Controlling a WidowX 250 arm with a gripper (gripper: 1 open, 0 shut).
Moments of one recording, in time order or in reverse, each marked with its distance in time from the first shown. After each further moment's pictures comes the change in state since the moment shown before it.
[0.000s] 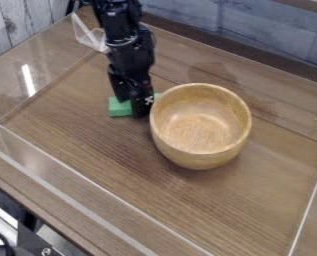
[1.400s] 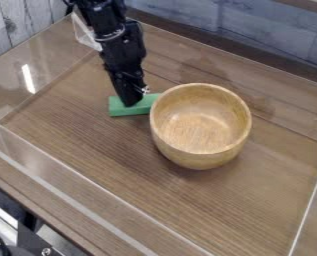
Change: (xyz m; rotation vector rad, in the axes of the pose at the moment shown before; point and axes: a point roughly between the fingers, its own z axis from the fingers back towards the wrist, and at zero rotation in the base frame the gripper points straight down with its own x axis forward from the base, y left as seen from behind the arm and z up) arm 0.002 0.002 0.010 -0.083 -0.057 0.043
